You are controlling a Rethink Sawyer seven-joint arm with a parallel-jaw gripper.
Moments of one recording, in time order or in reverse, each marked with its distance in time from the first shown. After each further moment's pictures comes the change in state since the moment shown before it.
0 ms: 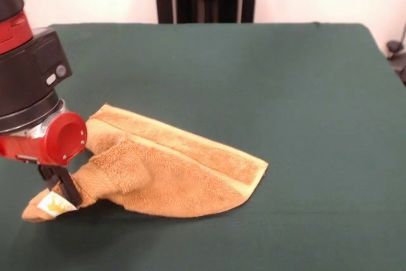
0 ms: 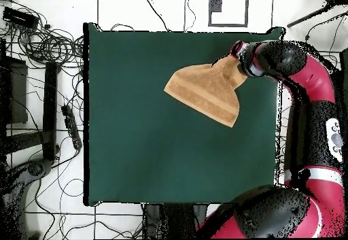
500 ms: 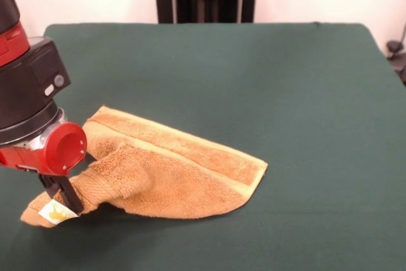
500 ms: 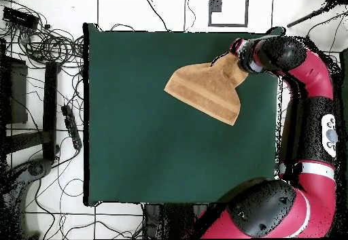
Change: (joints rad) arm 0.019 0.046 0.000 -0.089 0.000 0.065 0.000
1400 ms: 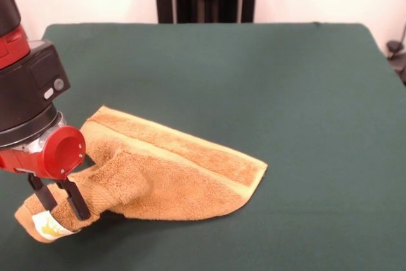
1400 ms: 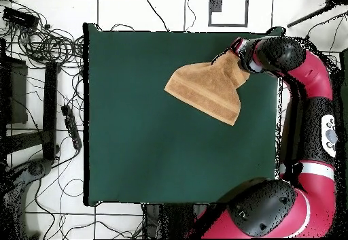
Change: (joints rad) arm -0.001 0.002 0.000 0.005 0.000 -0.029 0.000
